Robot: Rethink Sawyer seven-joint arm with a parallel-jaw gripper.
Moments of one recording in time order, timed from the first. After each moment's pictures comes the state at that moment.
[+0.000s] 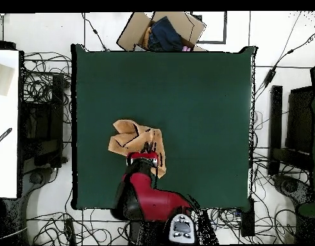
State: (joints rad) arm -0.13 -0.68 -0.12 2.16 -0.17 -0.55 1.59
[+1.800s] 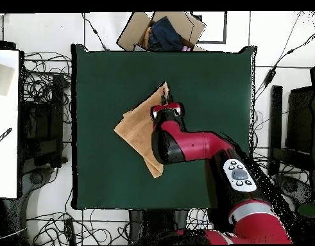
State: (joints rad) arm -0.47 -0.57 0.25 1.74 -0.49 -0.25 1.59
